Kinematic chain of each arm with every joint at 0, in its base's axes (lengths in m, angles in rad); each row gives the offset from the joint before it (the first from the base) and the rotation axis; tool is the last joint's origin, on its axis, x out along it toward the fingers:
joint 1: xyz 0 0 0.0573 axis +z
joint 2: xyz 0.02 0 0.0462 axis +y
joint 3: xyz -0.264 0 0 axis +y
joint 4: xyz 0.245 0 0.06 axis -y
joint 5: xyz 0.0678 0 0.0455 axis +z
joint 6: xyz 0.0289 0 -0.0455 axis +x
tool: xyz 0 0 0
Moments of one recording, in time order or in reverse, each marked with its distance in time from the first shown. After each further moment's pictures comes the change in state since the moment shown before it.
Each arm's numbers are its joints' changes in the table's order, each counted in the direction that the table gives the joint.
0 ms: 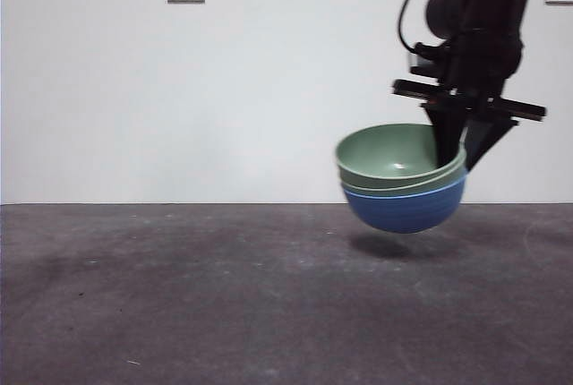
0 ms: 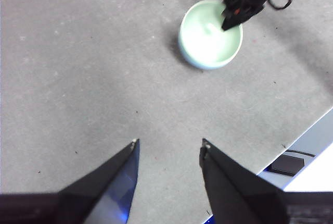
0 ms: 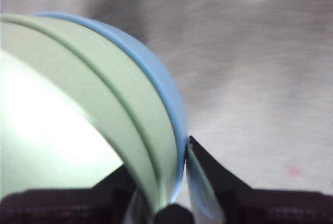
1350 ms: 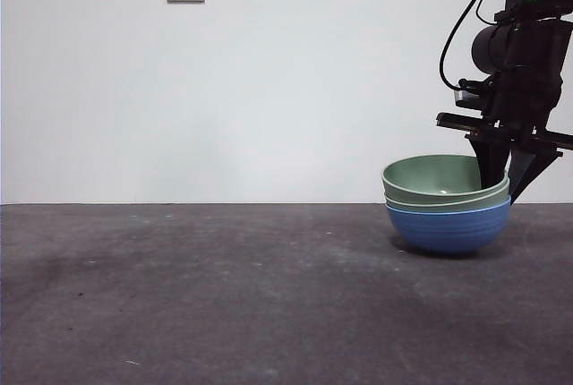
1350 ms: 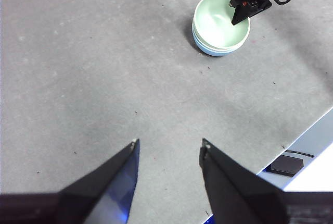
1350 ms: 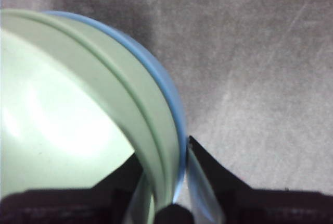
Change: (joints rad) left arm 0.000 0.000 0.000 0.001 0.000 -0.004; right arm -0.138 0.097 -0.014 0.006 0.015 -0.014
